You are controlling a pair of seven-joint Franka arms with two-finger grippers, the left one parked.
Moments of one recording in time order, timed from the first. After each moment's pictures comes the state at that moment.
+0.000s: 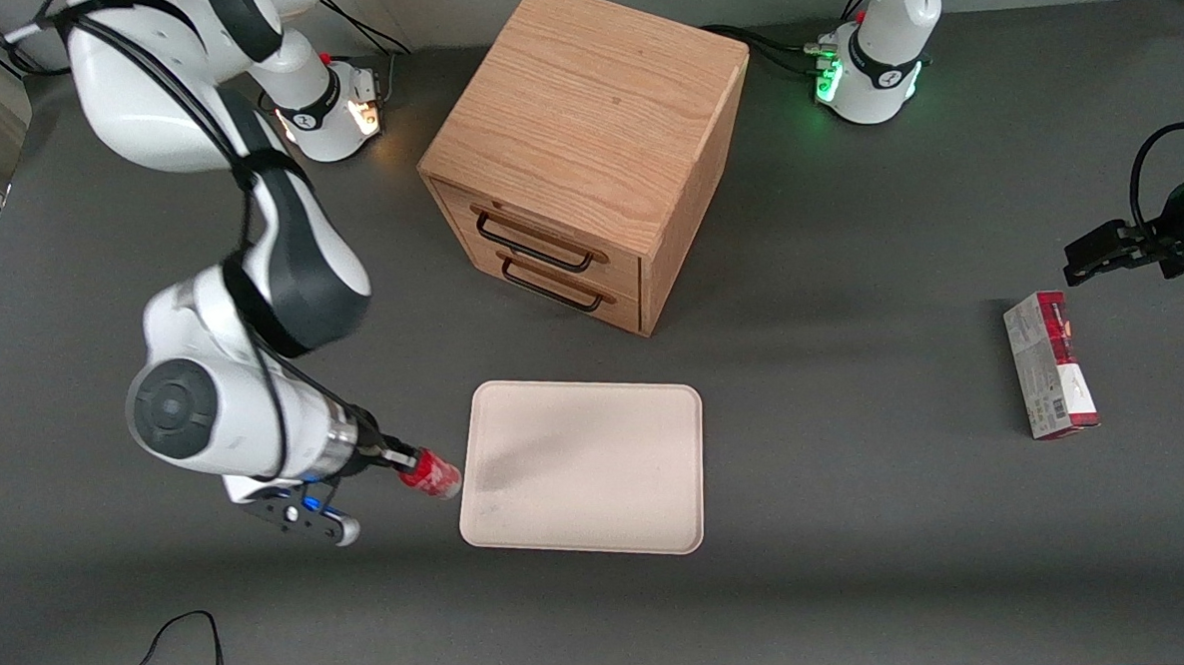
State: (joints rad) arm 0.28 0.80 0.09 -0.93 0.05 1.72 0.79
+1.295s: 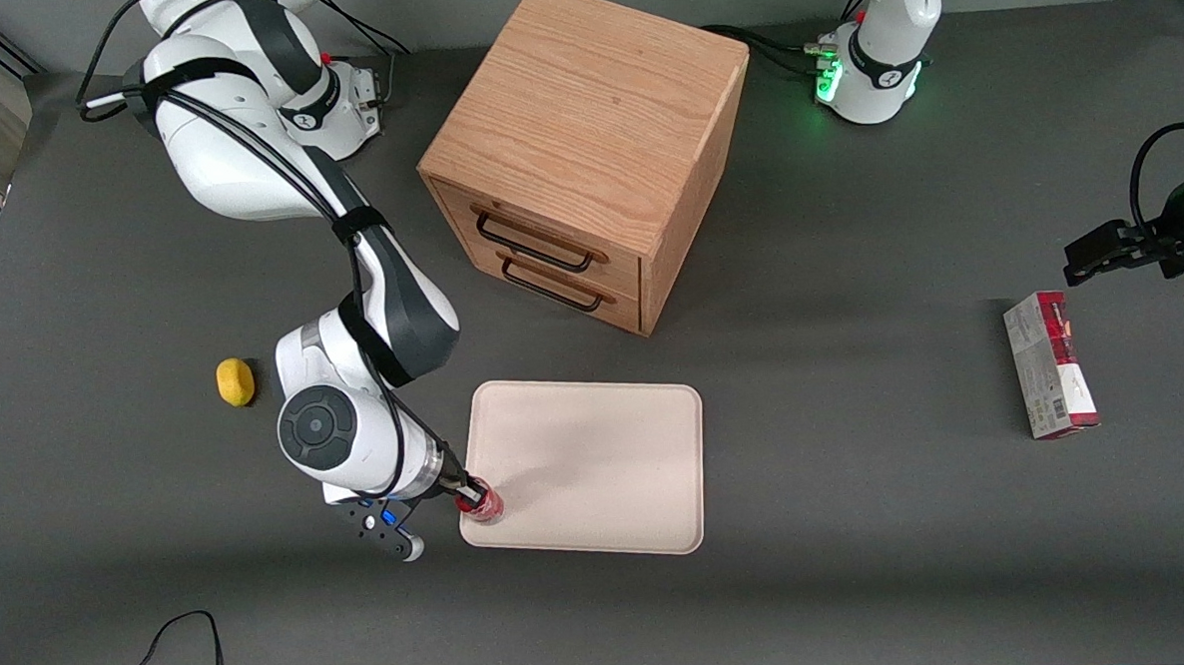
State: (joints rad) arm 0.34 0.93 0.09 -0.91 0.00 1.88 1.02
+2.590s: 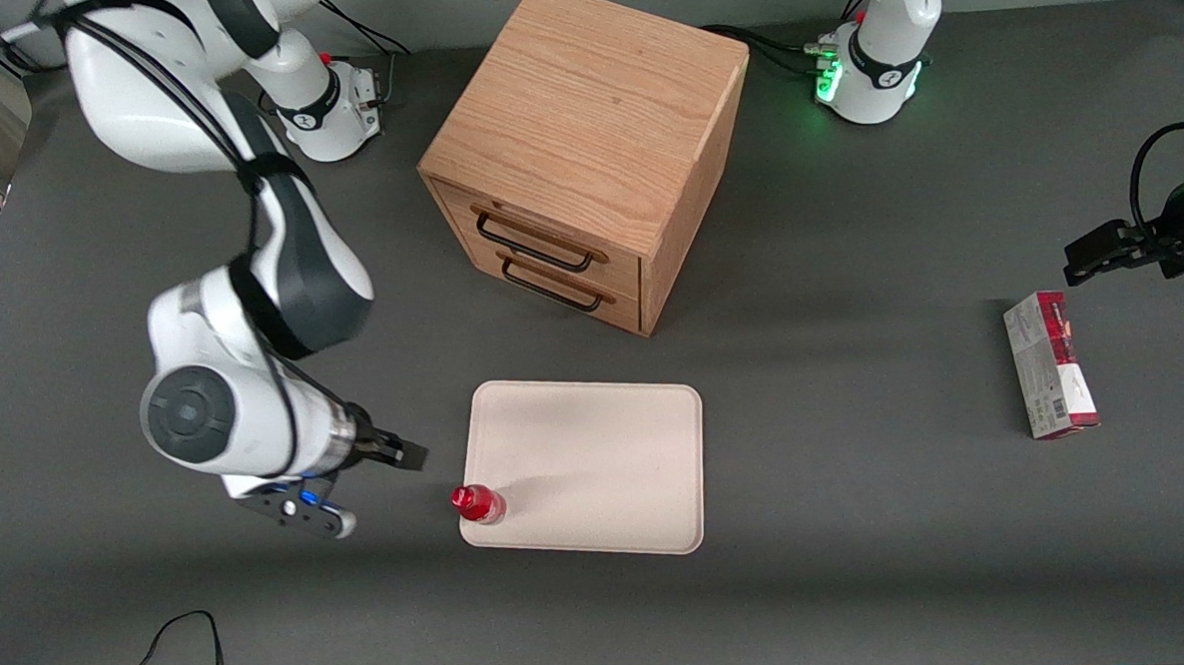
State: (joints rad) arm 0.24 0.65 0.08 -1.10 0.00 1.62 0.61
